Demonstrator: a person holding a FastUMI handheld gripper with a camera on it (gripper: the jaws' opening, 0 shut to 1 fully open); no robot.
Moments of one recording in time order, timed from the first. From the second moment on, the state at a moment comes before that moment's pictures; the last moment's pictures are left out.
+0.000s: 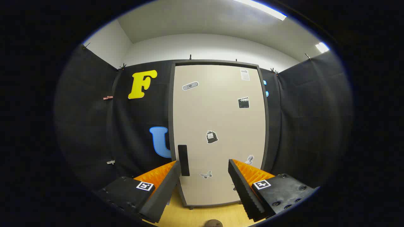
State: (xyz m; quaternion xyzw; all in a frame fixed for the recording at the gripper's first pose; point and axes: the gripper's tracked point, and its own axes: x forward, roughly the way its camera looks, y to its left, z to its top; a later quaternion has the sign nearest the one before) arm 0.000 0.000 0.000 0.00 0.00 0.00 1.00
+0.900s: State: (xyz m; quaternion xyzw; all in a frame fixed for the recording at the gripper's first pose) arm 0.004 0.009 -0.002 0.00 0.00 0.00 1.00
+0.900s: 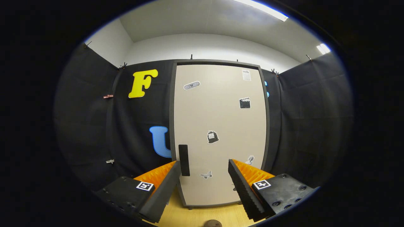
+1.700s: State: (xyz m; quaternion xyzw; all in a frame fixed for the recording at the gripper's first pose) arm 0.097 0.071 -0.050 0.01 0.03 0.02 1.00
